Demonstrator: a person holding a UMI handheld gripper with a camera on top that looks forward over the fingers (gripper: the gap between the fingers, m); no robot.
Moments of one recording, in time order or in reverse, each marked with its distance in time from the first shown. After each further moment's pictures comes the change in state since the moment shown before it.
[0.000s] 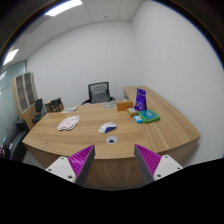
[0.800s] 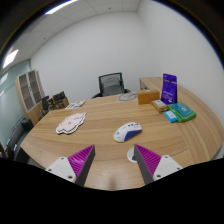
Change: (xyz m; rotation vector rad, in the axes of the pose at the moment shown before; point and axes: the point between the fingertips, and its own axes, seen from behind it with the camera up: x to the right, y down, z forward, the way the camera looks) arm -0.084 0.019 0.222 -0.048 -0.135 0.019
